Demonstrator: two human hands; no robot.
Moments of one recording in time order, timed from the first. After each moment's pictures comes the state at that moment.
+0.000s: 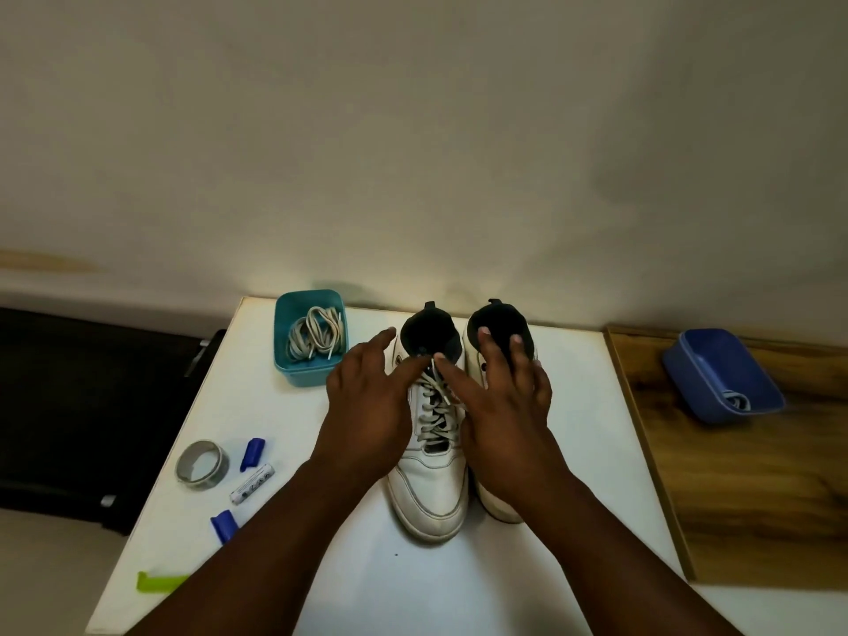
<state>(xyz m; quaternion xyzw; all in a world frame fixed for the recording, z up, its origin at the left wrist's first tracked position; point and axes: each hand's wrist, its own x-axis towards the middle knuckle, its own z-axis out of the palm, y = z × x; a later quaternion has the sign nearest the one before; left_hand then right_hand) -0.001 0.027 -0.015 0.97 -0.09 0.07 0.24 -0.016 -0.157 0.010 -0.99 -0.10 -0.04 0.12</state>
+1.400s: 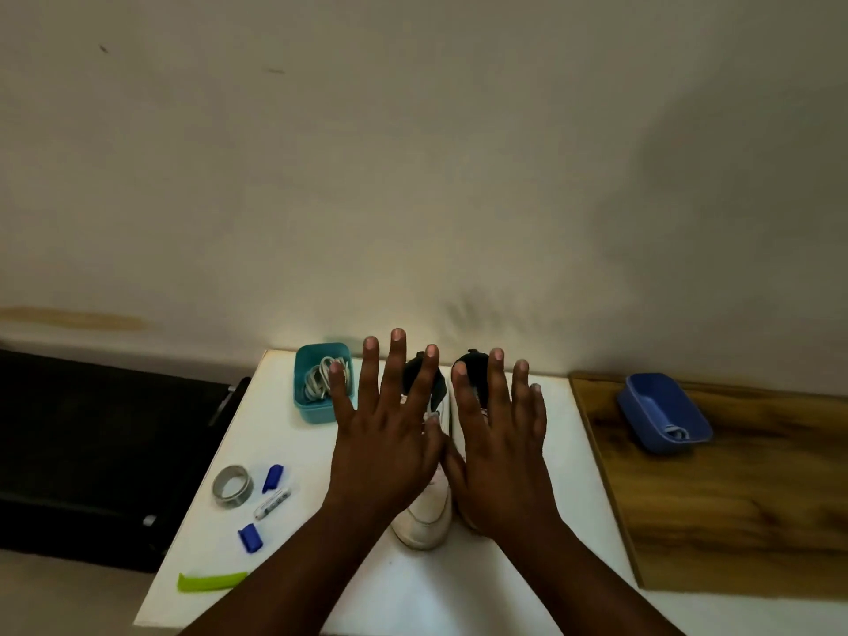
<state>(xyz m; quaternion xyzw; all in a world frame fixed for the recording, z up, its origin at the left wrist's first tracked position) -0.052 0.008 0.070 0.96 -0.10 0.24 0.08 -0.067 -0.153 0.068 -0.96 -0.12 -0.22 0.09</state>
